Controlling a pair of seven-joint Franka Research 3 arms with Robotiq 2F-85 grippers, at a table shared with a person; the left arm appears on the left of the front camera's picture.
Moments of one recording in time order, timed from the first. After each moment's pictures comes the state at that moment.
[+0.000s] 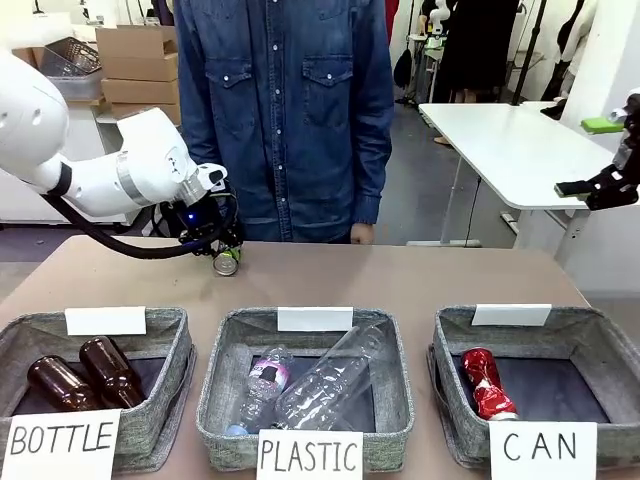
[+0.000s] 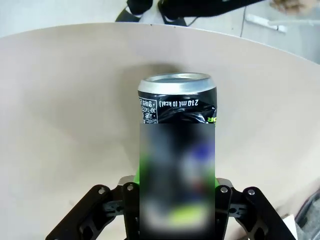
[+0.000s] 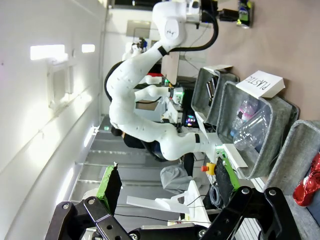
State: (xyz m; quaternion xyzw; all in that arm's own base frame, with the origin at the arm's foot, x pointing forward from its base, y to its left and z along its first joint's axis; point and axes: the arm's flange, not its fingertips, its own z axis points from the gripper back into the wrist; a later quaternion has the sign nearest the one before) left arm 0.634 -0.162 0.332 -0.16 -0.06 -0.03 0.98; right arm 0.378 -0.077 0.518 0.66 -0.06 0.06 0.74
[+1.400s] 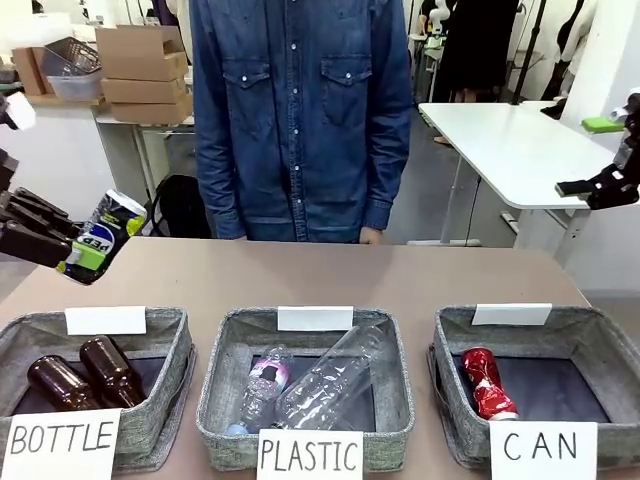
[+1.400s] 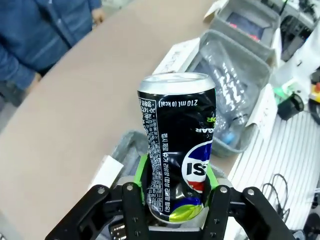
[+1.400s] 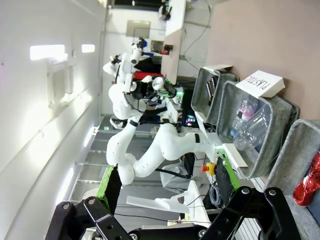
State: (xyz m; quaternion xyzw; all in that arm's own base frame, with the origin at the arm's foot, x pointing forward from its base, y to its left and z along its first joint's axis) left arm 0.276 -0.040 0.521 -0.23 -0.30 -0.47 0.80; right arm 0.378 -0.078 0.519 0.66 -0.06 0.06 0.74
